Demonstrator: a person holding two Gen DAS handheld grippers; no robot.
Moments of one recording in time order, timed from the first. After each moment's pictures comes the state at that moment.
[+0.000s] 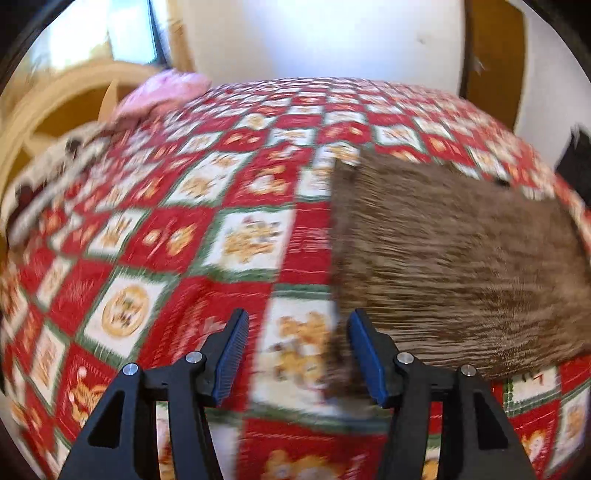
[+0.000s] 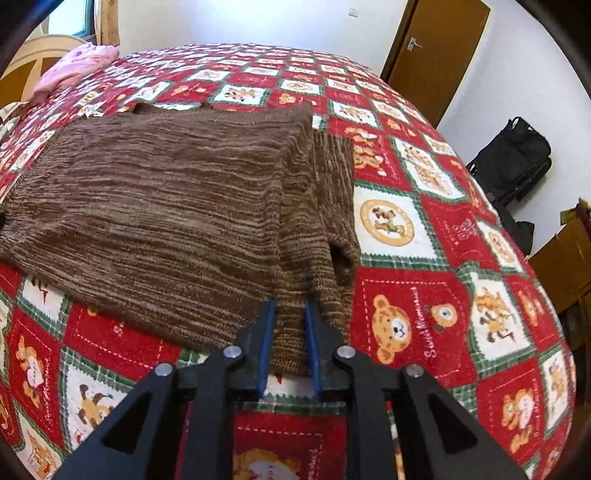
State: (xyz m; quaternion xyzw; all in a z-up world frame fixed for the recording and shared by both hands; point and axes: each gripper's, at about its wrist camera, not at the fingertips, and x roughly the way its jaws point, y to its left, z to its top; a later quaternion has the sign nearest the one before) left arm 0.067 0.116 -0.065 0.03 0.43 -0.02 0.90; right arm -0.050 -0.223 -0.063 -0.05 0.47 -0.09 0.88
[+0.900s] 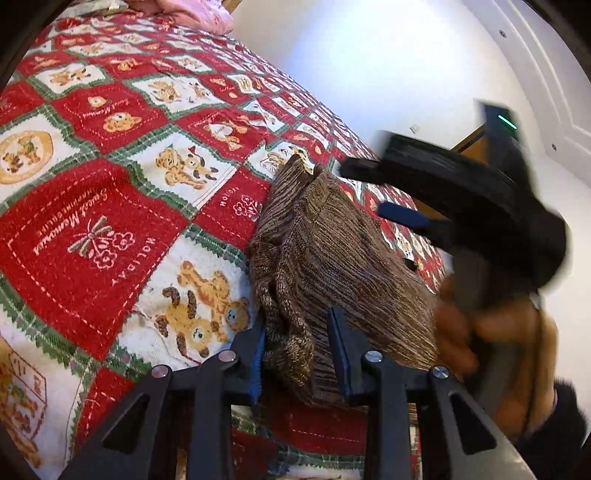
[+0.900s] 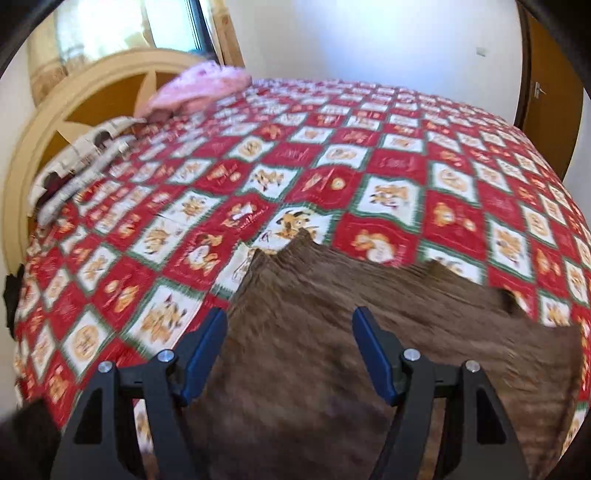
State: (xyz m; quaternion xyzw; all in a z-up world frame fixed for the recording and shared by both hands) left arm 0.060 0.125 -0.098 -0.30 0.40 -0.16 0.85; right arm 0.142 -0.002 -0.043 -0.02 0.44 0.16 0.88
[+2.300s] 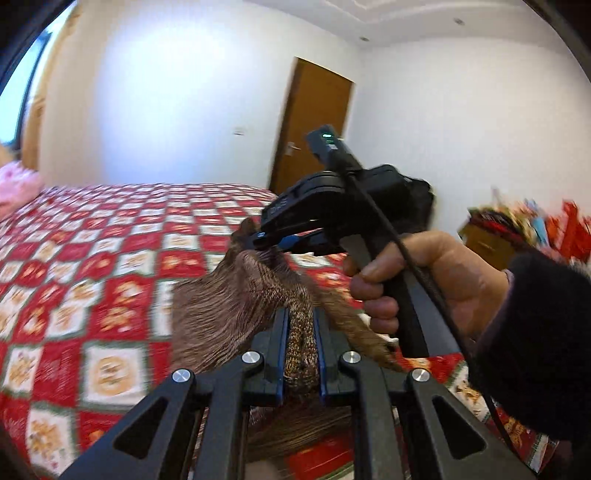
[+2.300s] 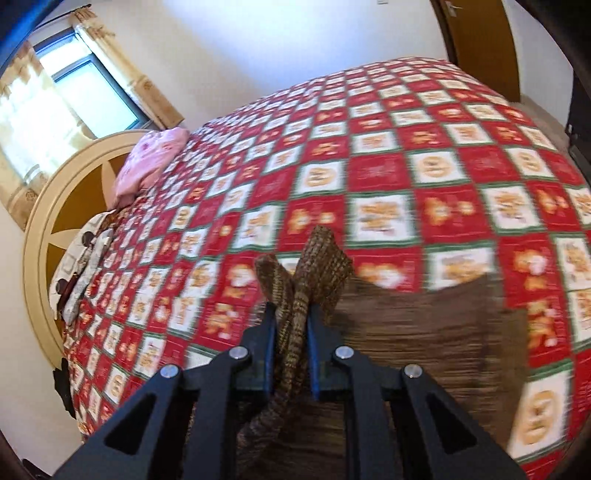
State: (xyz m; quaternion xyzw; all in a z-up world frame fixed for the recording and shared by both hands) left arm -0.014 -0.068 0.015 -0.01 0.22 -0.39 0.89; right arm 0.139 -0.217 -0.002 0.18 0.44 0.13 0.87
